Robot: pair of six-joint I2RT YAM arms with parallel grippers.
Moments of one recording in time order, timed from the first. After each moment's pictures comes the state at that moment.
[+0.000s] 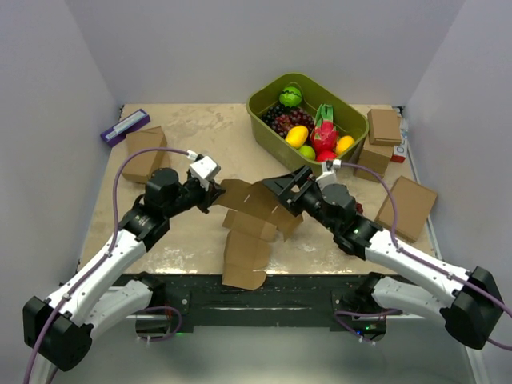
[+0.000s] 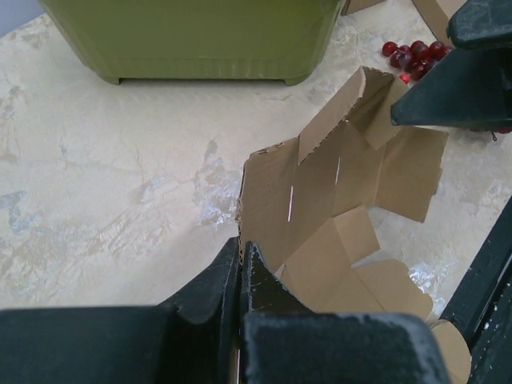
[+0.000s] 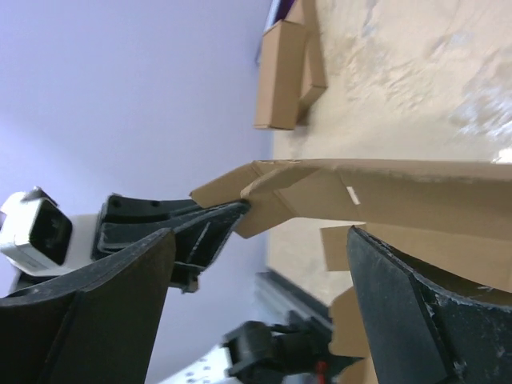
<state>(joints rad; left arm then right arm) -0.49 0.90 0.72 -0.14 0.33 0.08 0.79 1.00 0.60 0.25 0.09 1.31</state>
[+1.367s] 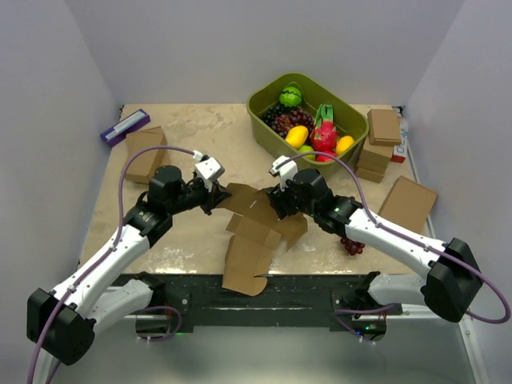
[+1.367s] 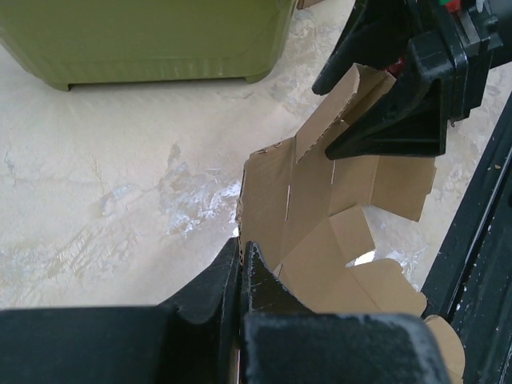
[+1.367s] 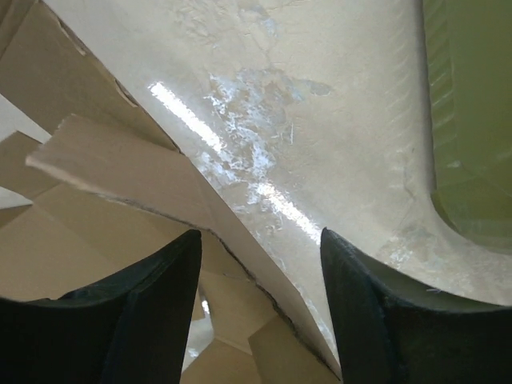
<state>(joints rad) -0.48 0.95 0.72 -0.12 0.46 0.07 0.79 1.24 0.85 -0.17 0.09 0.00</state>
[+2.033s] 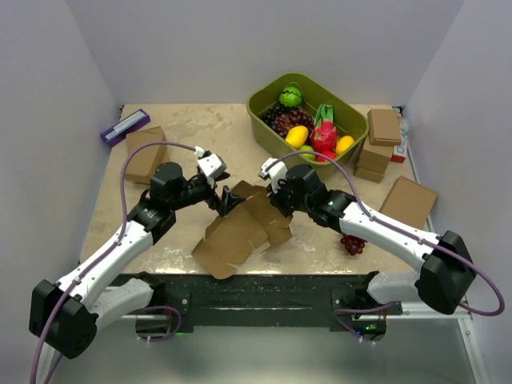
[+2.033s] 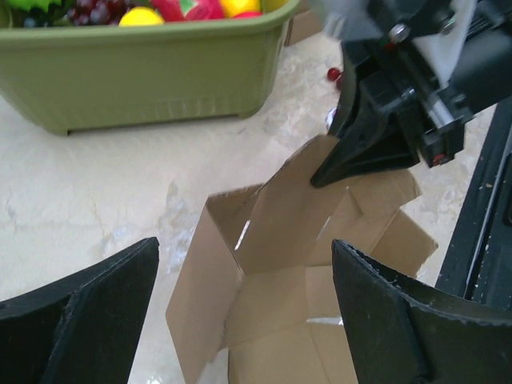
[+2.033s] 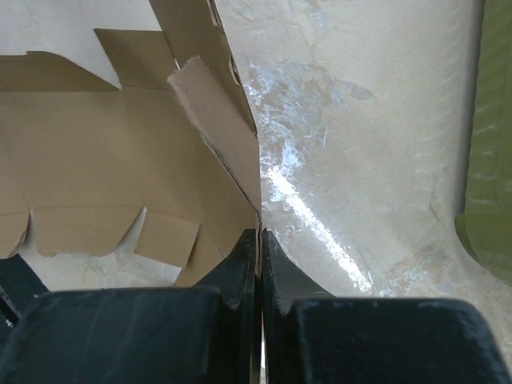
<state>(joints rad) -0.48 1.00 0.72 0.02 0.50 0.07 0.79 1.30 0.93 -0.25 -0.01 -0.08</state>
